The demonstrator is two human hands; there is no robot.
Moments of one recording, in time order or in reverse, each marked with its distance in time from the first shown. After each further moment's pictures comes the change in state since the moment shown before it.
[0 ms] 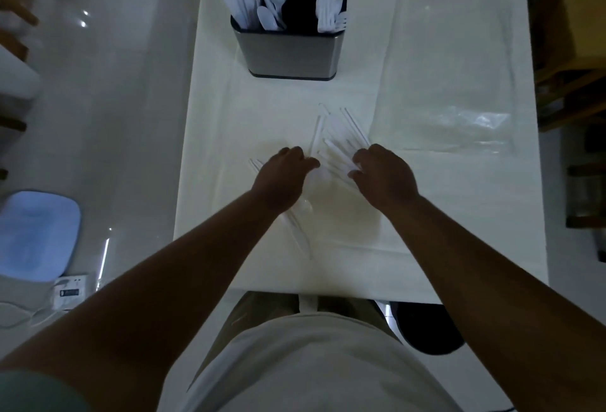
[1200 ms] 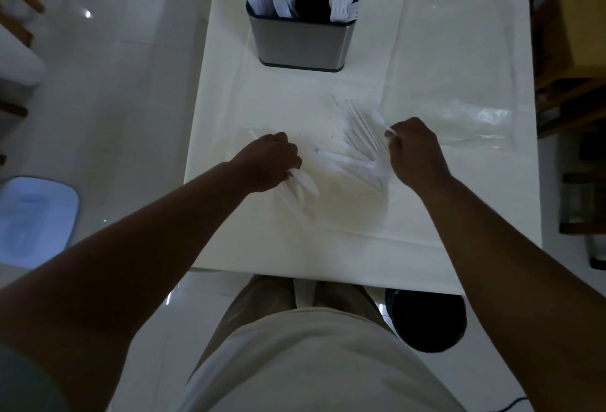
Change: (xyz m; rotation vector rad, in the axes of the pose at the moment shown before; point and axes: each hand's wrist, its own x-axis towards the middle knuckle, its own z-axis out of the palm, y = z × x) left_hand -0.014 -0.038 -0.033 0.228 -0.254 0.291; right_hand 0.004 0.036 -0.019 0.078 0.264 -0.067
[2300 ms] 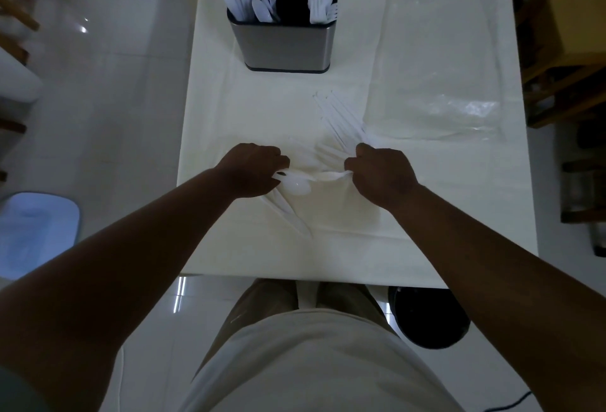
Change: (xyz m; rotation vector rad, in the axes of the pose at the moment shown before) left_hand -0.010 0.006 -0.003 0.055 0.045 -0.101; right_hand -0.025 -0.031 0.003 -0.247 -0.197 -0.295
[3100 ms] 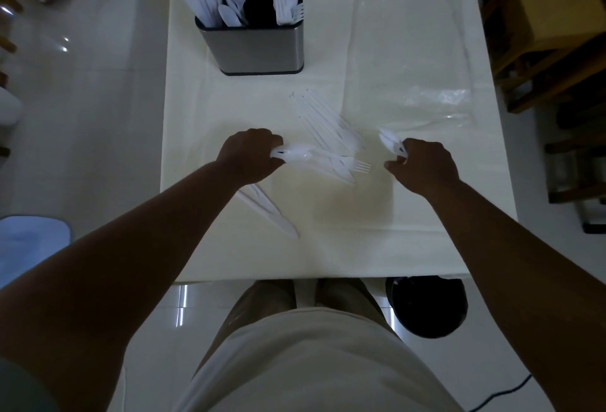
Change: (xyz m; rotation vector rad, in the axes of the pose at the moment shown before) left_hand 0.036 0.027 -0.024 -0.207 -0.006 -0.238; right_hand -0.050 0.071 -0.015 0.199 -0.168 0.700
